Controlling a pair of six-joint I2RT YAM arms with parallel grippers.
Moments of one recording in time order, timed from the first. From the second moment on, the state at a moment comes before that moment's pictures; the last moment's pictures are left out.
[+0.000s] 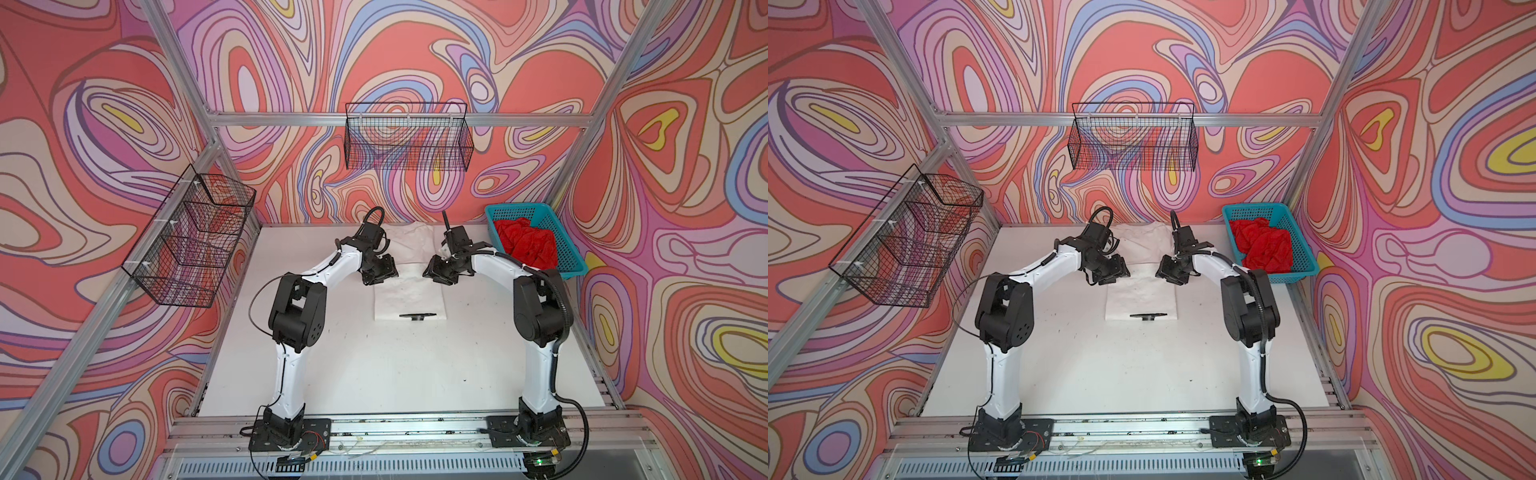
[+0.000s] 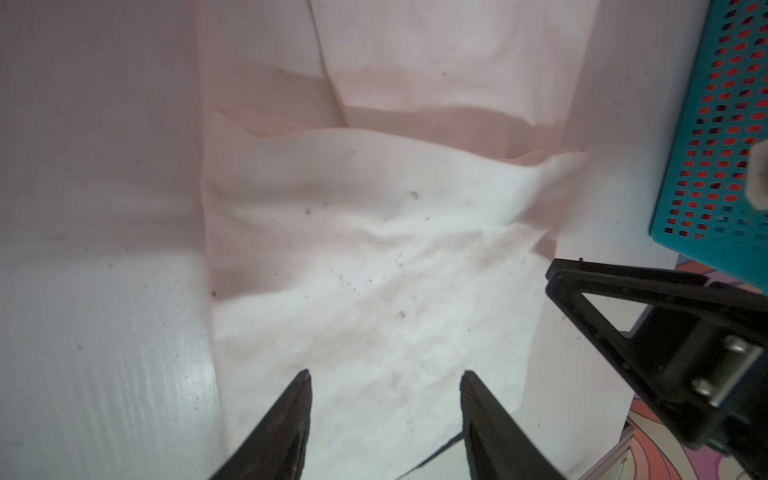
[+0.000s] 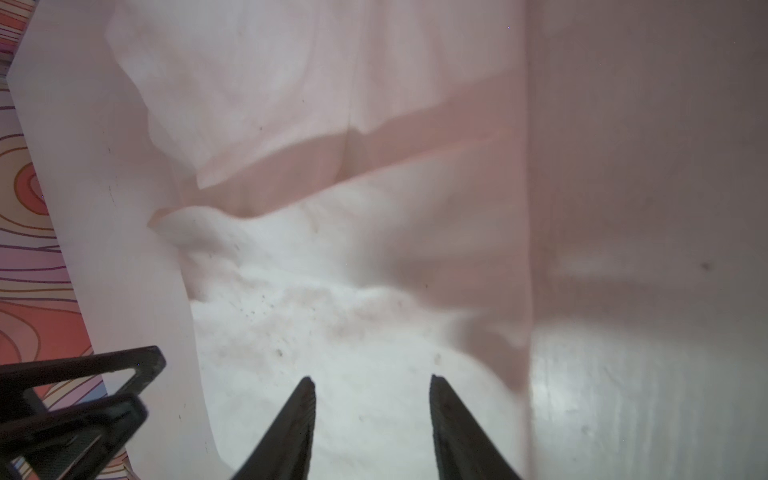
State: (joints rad) left arm -0.42 2.16 1.75 -0.73 0.33 -0.65; right arm 0.29 2.13 1.62 -0.59 -0.37 0.58
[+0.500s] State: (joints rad) left arm -0.37 2.32 1.89 -0.73 0.27 -0.62; right arm 0.29 2.32 1.84 -0.61 -0.34 0.53
